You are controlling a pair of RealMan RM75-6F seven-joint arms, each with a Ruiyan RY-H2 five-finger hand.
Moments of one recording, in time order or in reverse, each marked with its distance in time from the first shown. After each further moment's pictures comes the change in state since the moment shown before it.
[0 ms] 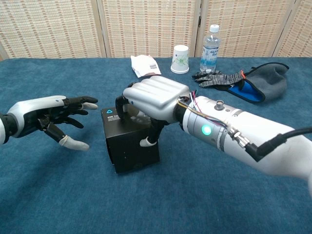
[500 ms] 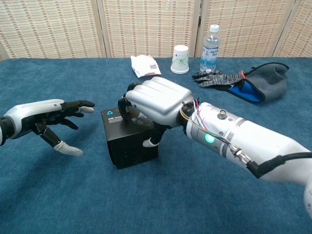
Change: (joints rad) left arm -0.005 -0.001 0.021 0.026 -0.006 0.007 0.090; right arm -0.064 -0.050 0.001 0.119 -0.149 -0.002 0.038
